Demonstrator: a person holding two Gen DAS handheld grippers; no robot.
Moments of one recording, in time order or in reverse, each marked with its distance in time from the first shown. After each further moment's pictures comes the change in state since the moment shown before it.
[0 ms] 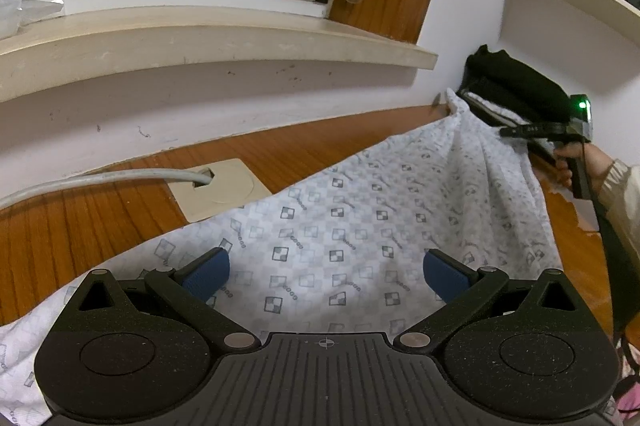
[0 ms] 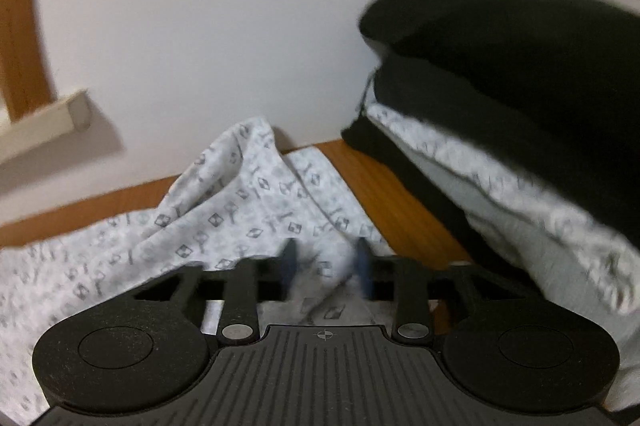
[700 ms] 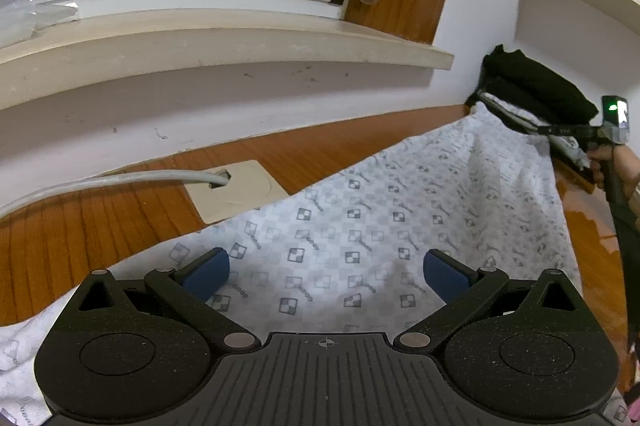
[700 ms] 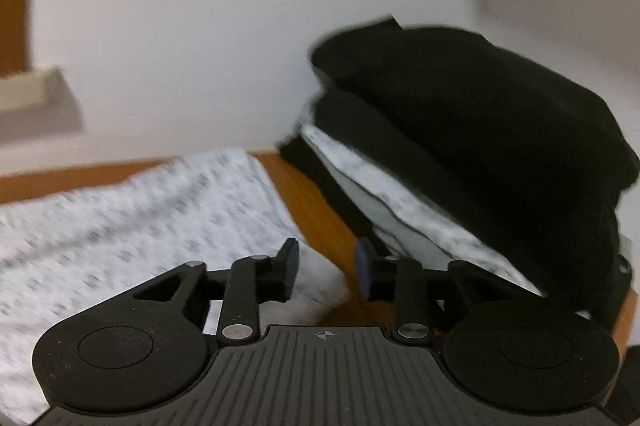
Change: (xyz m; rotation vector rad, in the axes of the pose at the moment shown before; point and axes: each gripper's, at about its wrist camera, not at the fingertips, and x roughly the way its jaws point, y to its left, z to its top) left arm -0.001 0.000 0.000 -0.003 -0.007 0.062; right arm -0.024 0.018 0.005 -0.096 -0.038 -0.183
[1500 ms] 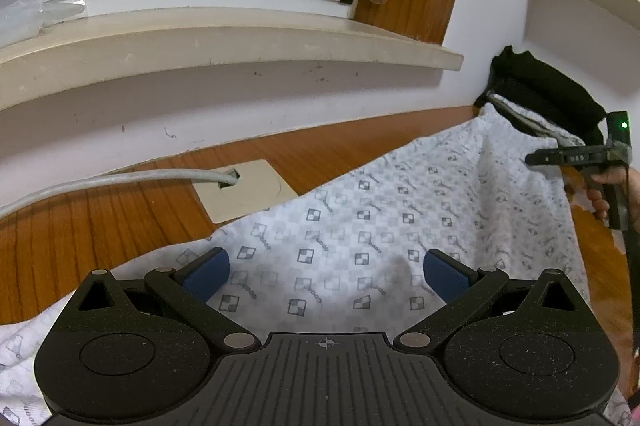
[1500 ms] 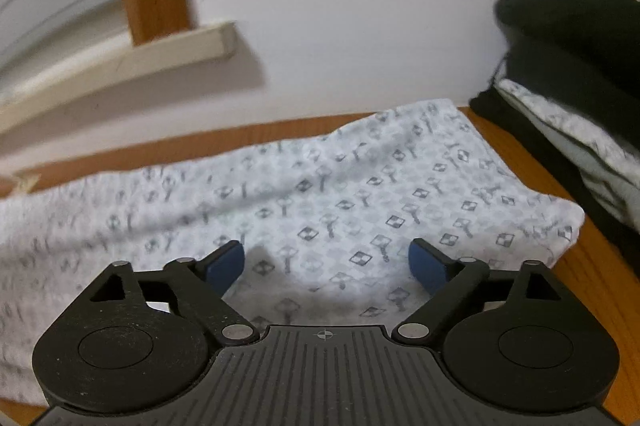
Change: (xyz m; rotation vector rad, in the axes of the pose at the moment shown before) left arm 0.003 0.002 0.001 -0.008 0.006 0.011; right arm 0.003 0.059 -0.028 -0.010 0.098 0.416
